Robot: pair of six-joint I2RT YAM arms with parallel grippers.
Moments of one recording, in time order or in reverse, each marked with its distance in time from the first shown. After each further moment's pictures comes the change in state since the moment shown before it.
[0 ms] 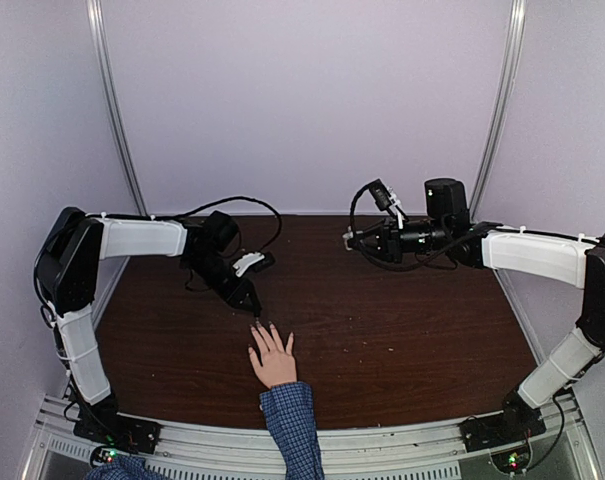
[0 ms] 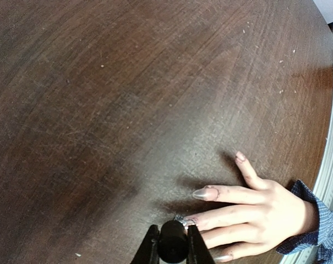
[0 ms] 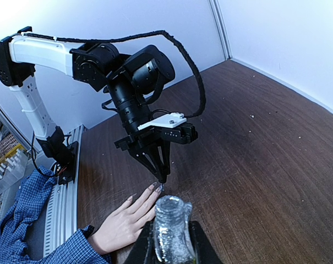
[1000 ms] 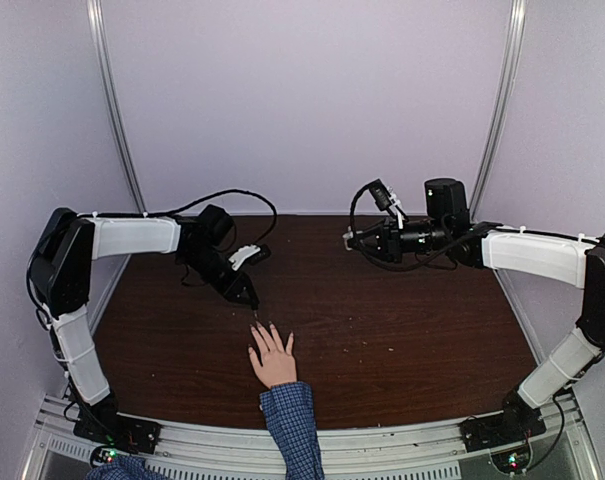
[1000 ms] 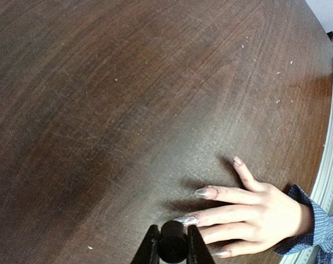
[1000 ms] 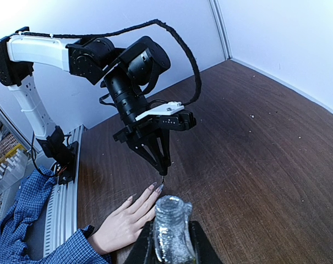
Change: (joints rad) left arm 0.019 -0.035 0.000 0.008 -0.012 -0.009; right arm 0.000 0.000 0.000 0.000 0.000 0.000
